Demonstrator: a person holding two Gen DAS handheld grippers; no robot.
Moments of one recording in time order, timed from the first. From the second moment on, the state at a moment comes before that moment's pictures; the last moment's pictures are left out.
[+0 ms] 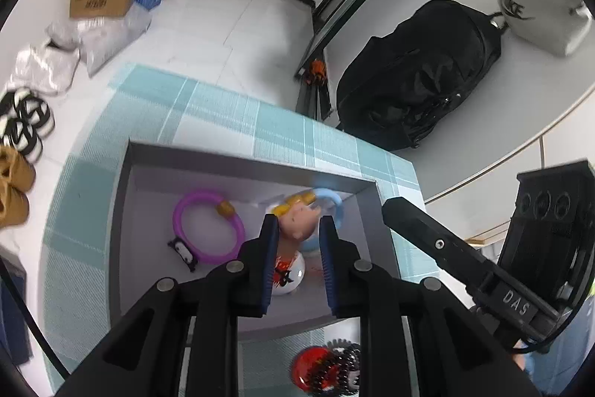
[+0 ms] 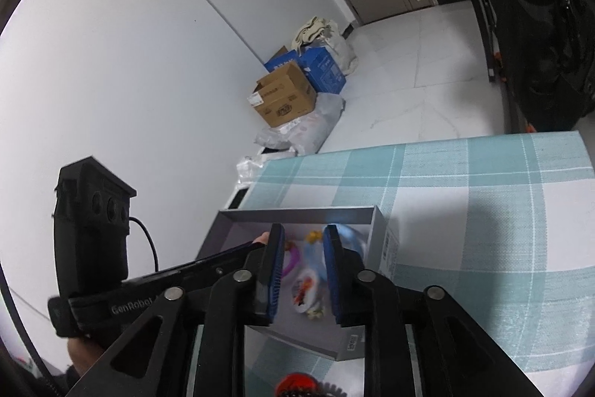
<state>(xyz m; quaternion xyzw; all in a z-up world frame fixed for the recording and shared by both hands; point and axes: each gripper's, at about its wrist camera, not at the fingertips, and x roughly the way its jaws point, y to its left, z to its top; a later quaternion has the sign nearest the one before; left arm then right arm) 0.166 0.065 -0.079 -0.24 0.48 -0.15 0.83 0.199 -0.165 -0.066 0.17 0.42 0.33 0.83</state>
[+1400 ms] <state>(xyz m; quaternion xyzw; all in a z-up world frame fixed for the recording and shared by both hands) 0.065 0.035 -0.067 -0.07 0.45 -0.08 0.89 0.115 -0.206 -0.077 0.07 0.43 0.29 0.85</state>
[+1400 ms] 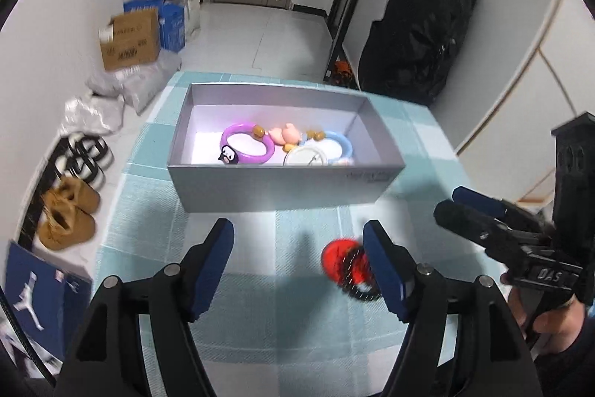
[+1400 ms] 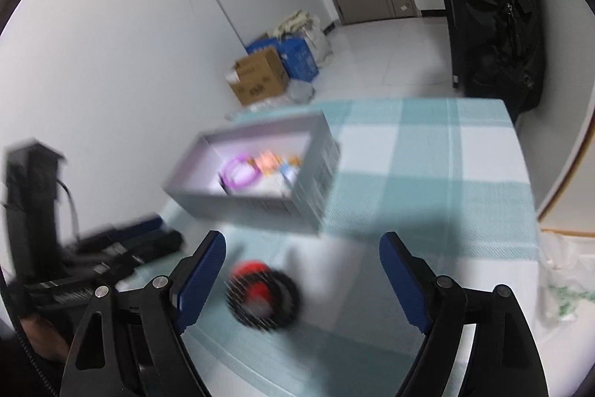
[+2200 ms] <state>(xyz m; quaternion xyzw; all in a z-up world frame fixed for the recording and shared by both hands) 0.030 0.050 -0.078 -0.11 0.46 -0.03 0.88 0.090 -0.166 -0.111 0.01 0.47 0.34 0.82</state>
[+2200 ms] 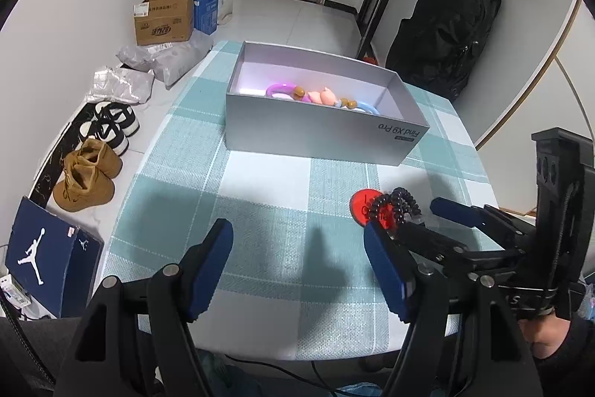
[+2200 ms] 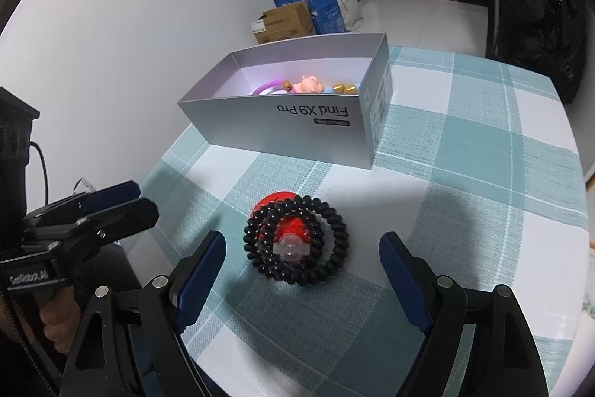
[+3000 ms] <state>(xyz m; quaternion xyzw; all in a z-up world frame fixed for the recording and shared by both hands) 0.030 0.052 -0.090 -0.12 0.49 -0.01 0.87 0.093 -0.155 -0.115 -0.04 0.45 0.32 0.83</state>
